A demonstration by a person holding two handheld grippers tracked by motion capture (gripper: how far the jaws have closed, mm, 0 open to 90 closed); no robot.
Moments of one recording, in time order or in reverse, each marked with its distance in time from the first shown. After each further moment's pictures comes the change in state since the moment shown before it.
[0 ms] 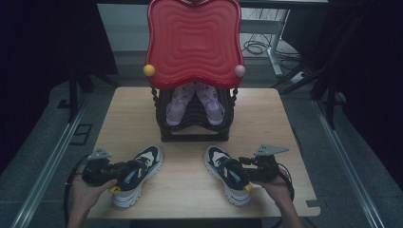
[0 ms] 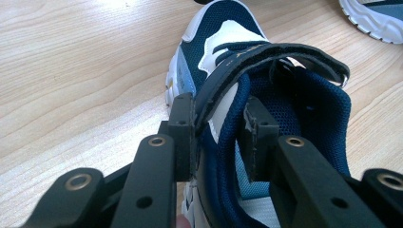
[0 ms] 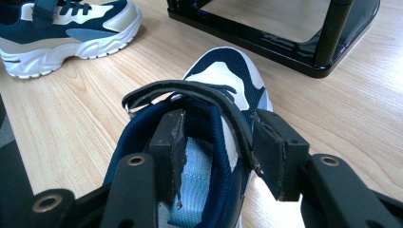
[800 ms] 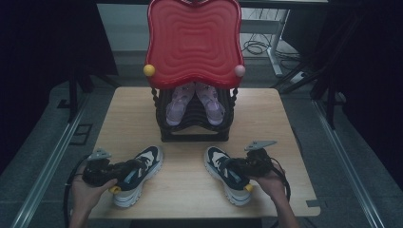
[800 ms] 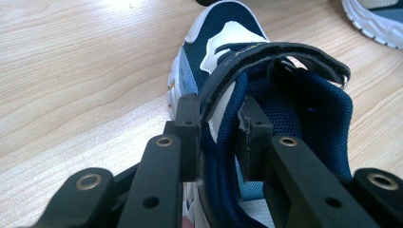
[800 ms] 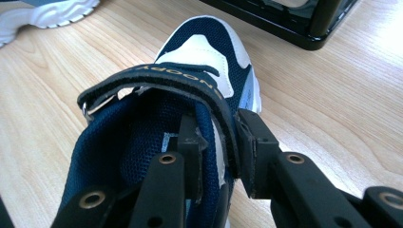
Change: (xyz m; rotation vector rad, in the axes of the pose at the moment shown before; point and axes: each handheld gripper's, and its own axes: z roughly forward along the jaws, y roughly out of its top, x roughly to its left) left arm -0.001 -0.001 0.000 -0.018 0.014 -0.018; right arm -0.001 0.013 0.020 0.161 -0.066 0.012
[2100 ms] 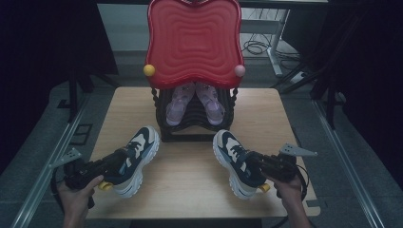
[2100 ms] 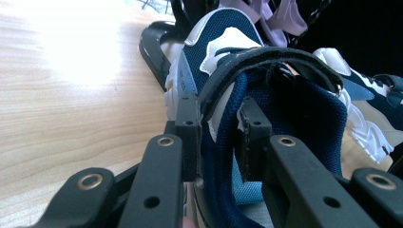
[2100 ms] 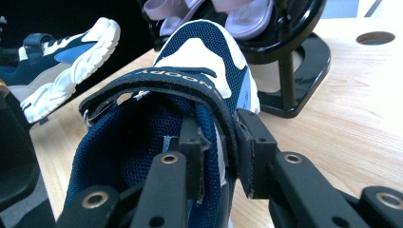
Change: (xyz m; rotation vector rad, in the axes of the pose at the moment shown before) left arm 0.012 -0.011 -0.044 -0.394 -0.181 -0.180; right arm -0.023 -0.033 -0.057 -0.432 0.112 0.132
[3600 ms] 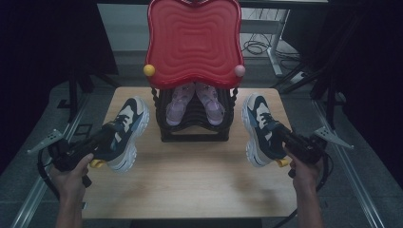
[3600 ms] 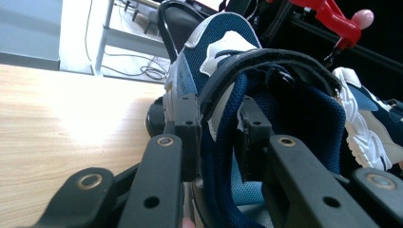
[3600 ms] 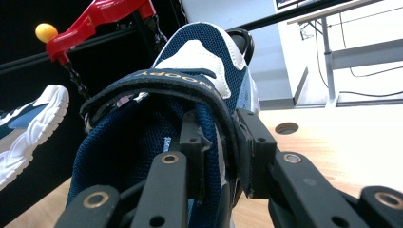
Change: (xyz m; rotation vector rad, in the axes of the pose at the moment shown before) left arm 0.001 0.055 -0.008 -0.211 0.010 0.005; right arm -0.028 0.051 -0.041 -0.333 -0.158 0.078
